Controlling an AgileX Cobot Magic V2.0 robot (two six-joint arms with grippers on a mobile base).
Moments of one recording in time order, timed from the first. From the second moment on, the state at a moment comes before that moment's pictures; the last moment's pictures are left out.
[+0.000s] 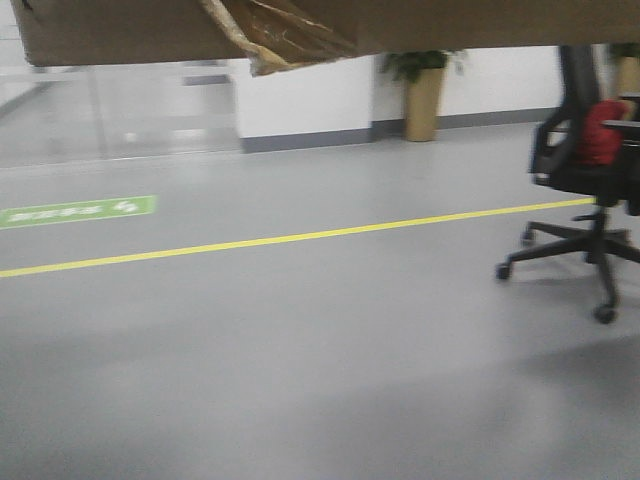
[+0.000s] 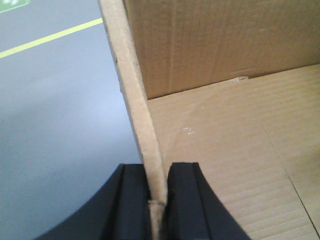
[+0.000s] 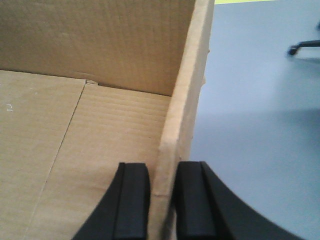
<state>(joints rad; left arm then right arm) -0.54 1.60 -2.08 0.36 1.25 -0.31 0.34 1.49 -1.91 0.05 1.14 0.06</state>
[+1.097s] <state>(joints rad) -0.55 1.60 -2.08 0.41 1.25 -0.31 0.34 1.49 -1.91 0.06 1.13 0.06</state>
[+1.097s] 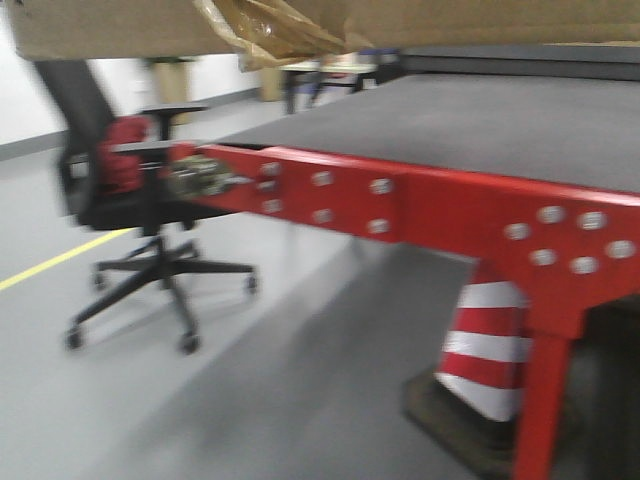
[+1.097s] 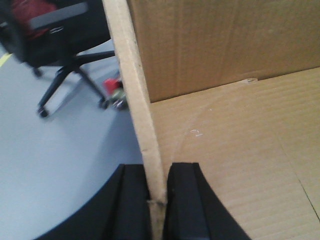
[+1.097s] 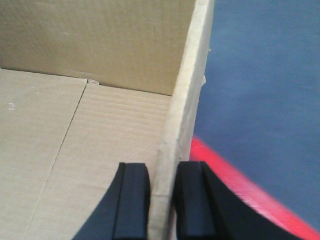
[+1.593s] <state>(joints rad) -0.55 1.60 -2.08 0.41 1.25 -0.31 0.34 1.49 -1.91 0.06 1.13 0.06</state>
